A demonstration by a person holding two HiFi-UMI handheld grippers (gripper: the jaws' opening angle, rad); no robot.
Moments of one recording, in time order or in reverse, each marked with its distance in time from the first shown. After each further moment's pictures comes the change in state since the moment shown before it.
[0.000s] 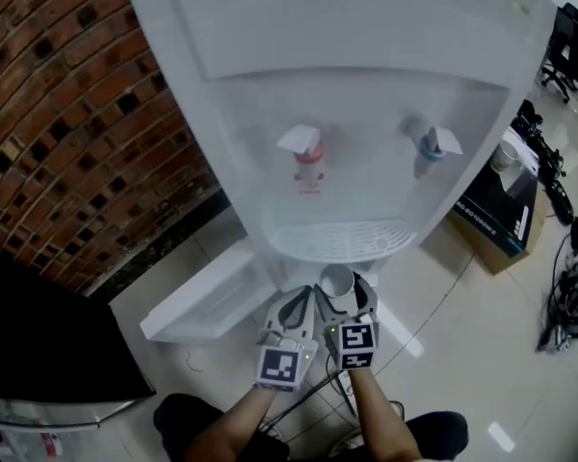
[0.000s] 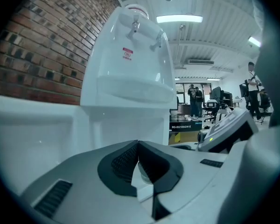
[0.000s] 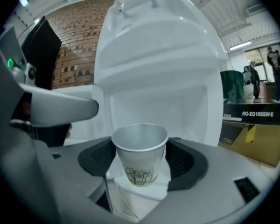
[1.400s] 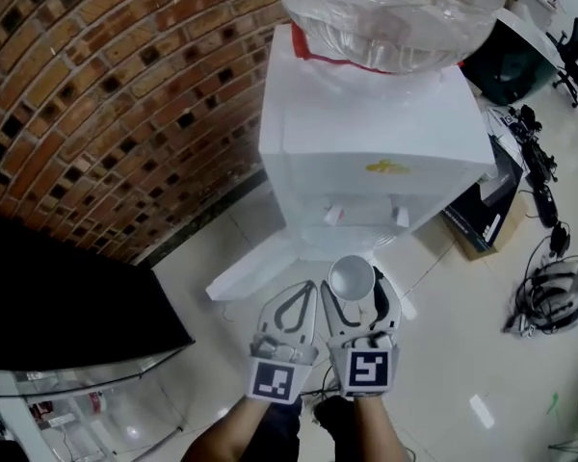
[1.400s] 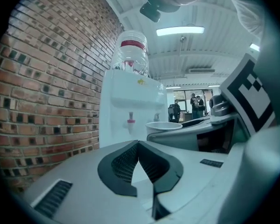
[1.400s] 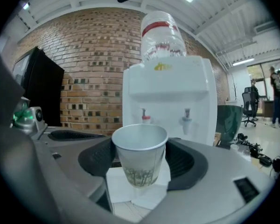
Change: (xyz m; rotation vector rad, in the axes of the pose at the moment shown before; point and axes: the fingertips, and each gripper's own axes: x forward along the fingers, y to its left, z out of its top) left arm -0.093 -0.016 0.297 0.010 -0.076 0.031; right arm -0.181 0.077 0.312 -0.070 -0.032 -0.011
